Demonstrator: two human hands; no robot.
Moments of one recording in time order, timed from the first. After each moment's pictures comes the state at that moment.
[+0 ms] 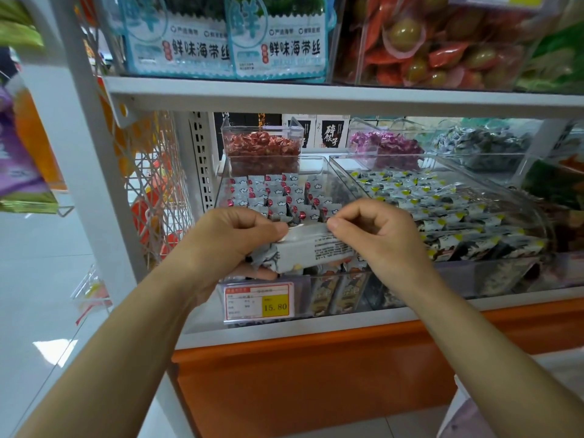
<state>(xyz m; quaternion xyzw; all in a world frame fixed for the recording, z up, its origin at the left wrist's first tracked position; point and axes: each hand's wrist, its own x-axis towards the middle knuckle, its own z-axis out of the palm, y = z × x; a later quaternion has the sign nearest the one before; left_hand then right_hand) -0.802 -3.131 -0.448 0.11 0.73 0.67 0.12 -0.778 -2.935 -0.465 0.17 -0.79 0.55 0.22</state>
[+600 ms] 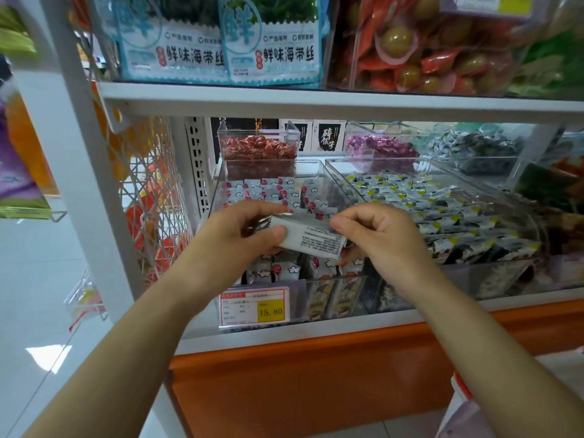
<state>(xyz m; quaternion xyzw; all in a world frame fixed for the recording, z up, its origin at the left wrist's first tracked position) -0.801 -3.127 -0.452 0.20 0.79 0.58 0.01 -0.784 -2.923 -0.463 0.13 -0.79 0.58 0.17</state>
